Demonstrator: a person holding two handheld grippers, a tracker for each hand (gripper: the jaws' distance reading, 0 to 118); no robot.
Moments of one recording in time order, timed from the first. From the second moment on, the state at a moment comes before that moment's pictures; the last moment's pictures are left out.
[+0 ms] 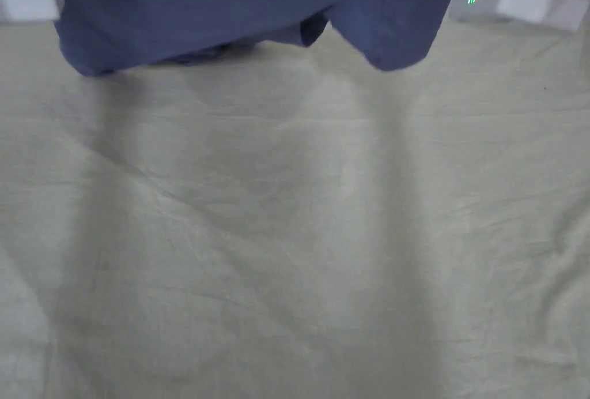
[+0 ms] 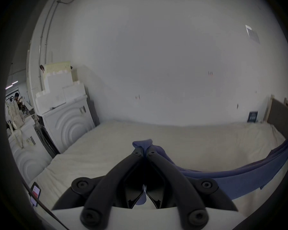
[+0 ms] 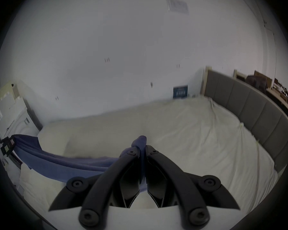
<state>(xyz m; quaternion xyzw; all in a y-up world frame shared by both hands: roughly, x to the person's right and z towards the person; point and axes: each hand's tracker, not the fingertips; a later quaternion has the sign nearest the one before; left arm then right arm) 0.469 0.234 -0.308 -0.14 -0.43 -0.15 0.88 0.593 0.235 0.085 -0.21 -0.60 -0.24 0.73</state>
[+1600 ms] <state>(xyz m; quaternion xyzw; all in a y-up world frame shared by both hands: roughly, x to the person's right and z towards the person) 0.057 0.027 -0.210 -0.34 -0.41 -0.11 0.84 0.240 0.051 0.232 -0.28 -0.51 -0.34 0.74</state>
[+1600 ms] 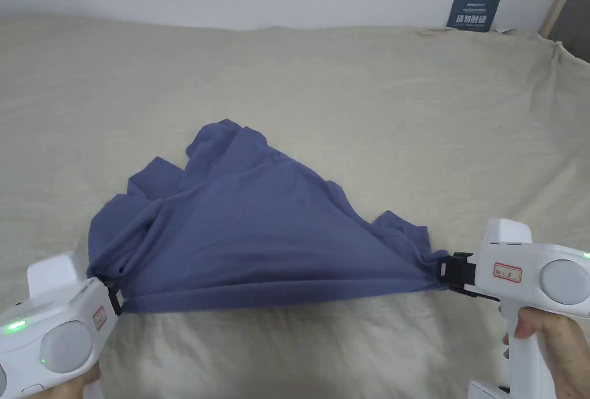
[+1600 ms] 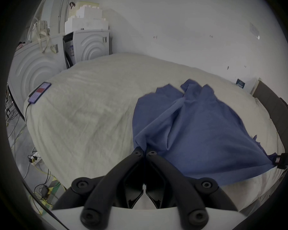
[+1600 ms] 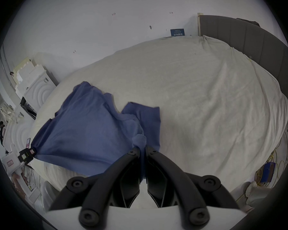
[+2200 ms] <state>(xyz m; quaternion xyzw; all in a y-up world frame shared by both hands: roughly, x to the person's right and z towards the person) 0.057 0.014 -0.218 -0.39 -0.39 -0.14 0.82 0.249 0.024 0.222 -0.32 -0.52 -0.35 0.71</state>
